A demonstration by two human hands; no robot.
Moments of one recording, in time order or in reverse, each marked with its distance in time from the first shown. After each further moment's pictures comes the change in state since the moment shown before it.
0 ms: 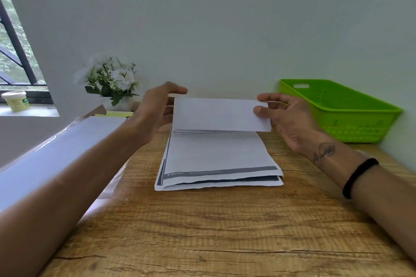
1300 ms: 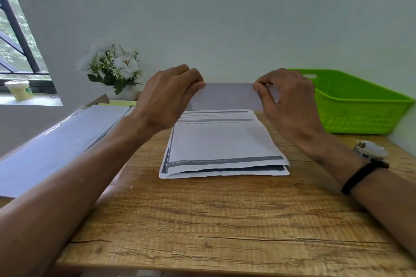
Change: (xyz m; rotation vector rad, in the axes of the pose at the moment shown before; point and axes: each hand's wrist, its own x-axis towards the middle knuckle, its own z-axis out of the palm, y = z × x) left_hand -0.003 -0.006 -0.006 1.094 0.052 1.037; right_hand -0.018 -0.007 0.017 -0.960 0.175 -0.856
